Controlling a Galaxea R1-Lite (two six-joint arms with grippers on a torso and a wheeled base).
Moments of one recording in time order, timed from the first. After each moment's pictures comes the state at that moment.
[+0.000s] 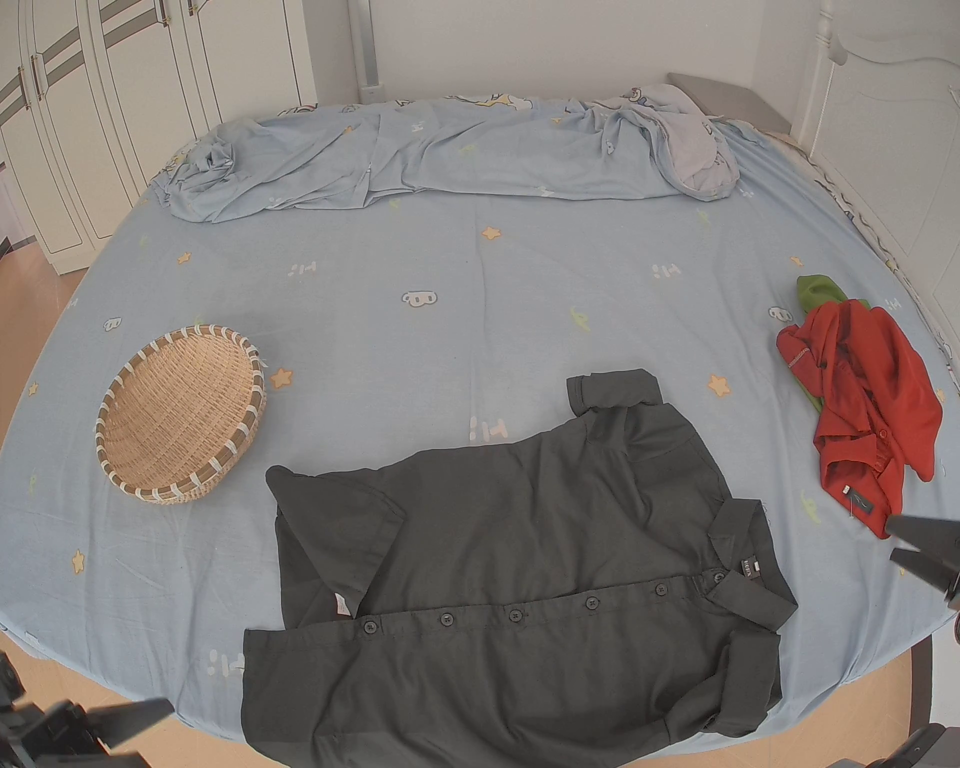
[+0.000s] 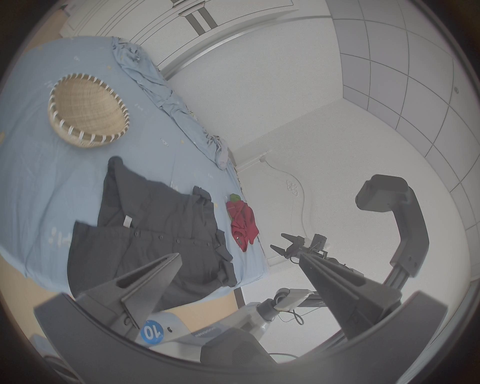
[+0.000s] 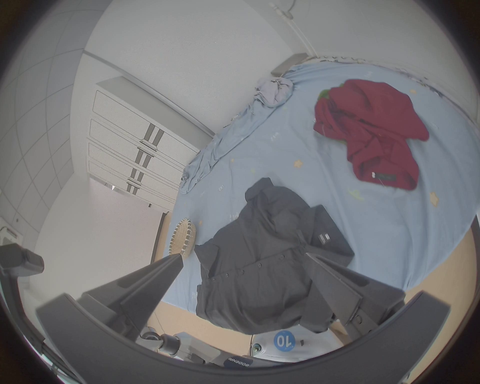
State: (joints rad) left arm -0.07 0.34 -0.14 -0.19 -0.81 -0.80; right arm 0.13 0.77 -0.51 0.09 0.39 0.63
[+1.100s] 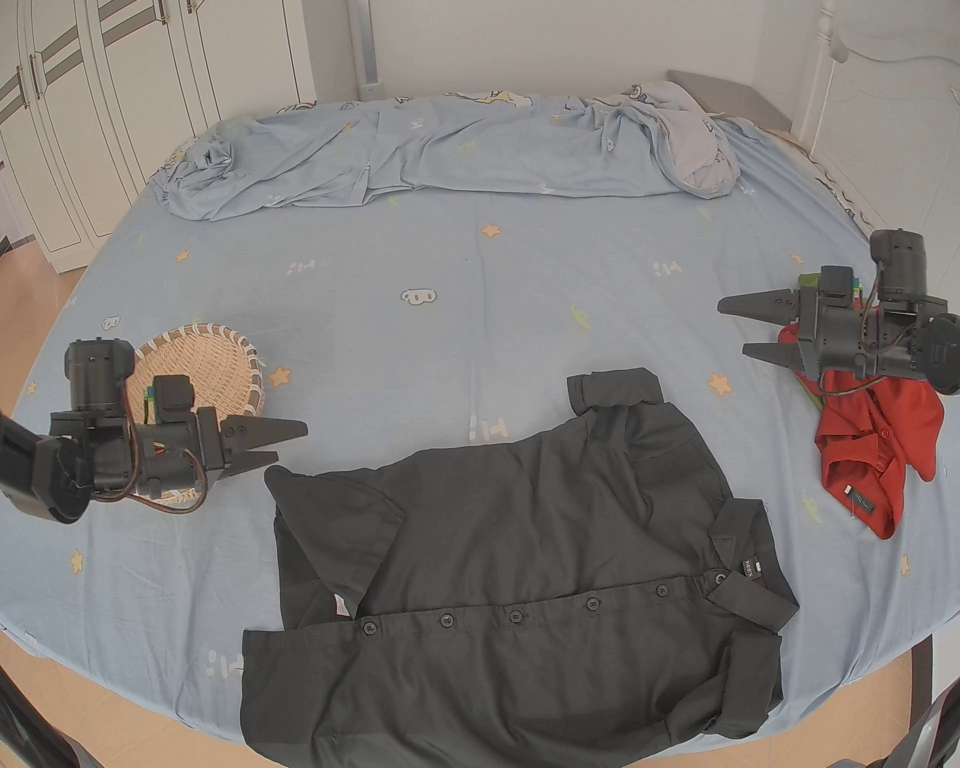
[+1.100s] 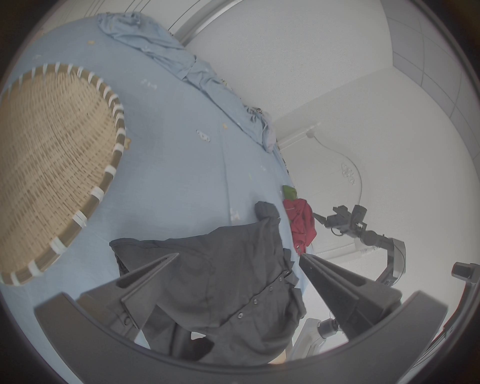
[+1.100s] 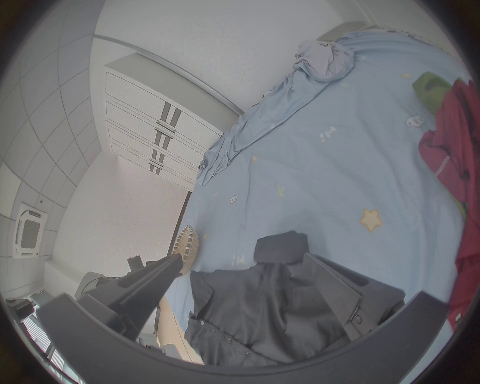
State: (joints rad) left arm 0.06 1.77 -0.80 -0.45 -0.90 -0.36; right arm 0.02 1.80 -1.25 -0.15 0.77 0.43
